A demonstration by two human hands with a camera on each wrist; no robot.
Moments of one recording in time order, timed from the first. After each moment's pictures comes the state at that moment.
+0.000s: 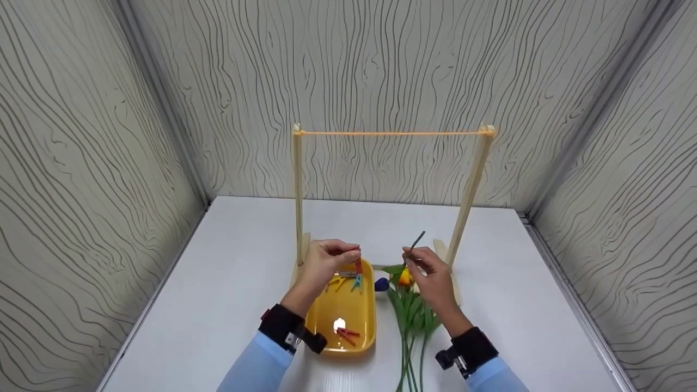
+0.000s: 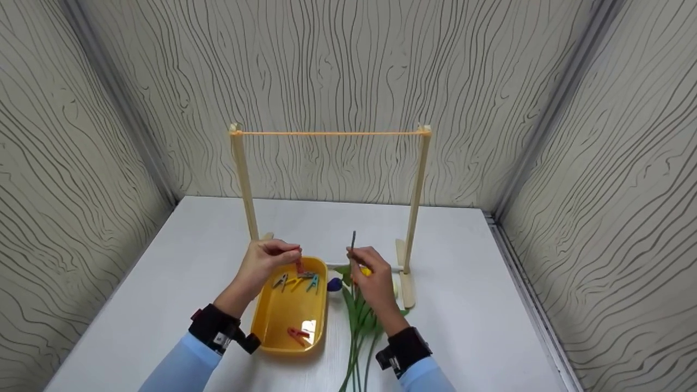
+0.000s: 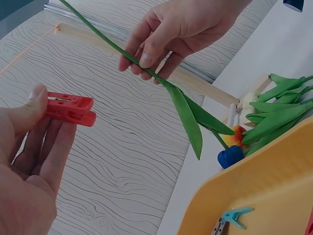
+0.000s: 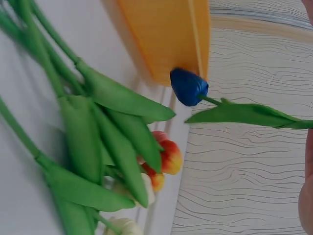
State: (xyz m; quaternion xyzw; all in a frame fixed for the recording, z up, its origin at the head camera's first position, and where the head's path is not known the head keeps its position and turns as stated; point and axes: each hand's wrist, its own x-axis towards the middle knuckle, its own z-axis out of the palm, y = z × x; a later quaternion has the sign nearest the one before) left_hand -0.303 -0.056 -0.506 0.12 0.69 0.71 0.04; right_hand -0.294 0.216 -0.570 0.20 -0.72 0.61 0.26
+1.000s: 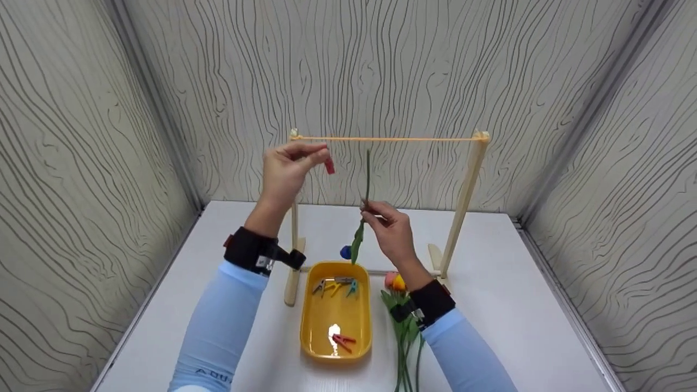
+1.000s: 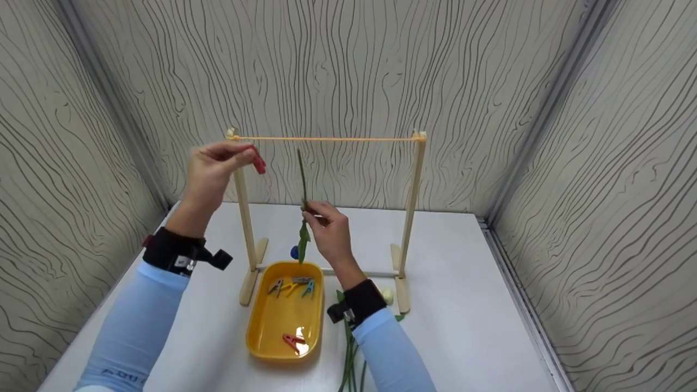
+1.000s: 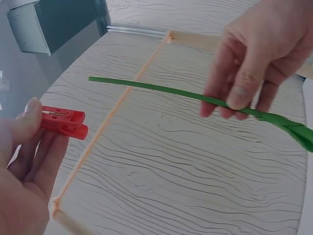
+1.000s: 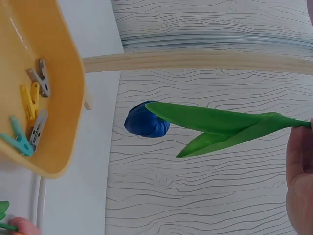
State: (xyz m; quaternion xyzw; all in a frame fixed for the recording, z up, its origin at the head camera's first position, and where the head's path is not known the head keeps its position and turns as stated) left_hand -0.355 -0.096 -0.323 0.19 0.66 0.71 -0.18; right_hand -0.345 0.138 -0.465 0.20 -0.72 0.62 0.21
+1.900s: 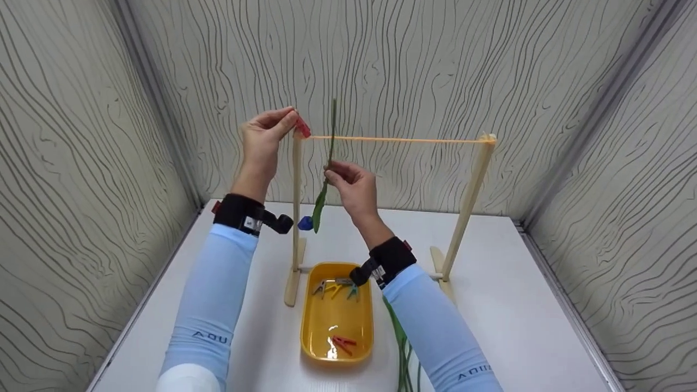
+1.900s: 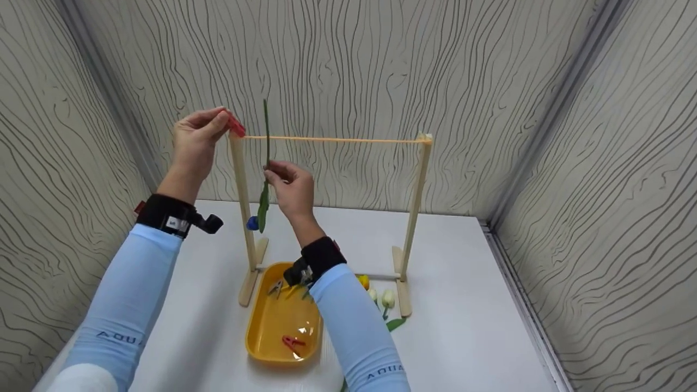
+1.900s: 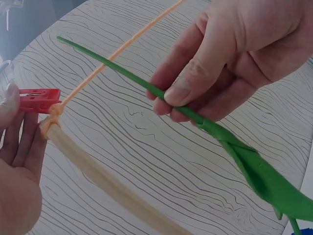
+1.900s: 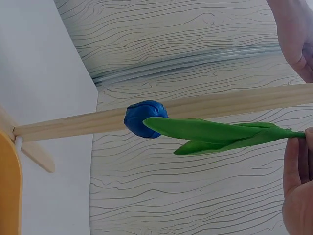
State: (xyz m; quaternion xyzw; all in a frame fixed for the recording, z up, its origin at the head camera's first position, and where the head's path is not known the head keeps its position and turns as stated) left_hand -0.422 -0.131 -0.311 0.15 0.55 0.80 -0.21; right_hand -0.392 0.058 -0.393 0.14 -0.67 0.71 0.16
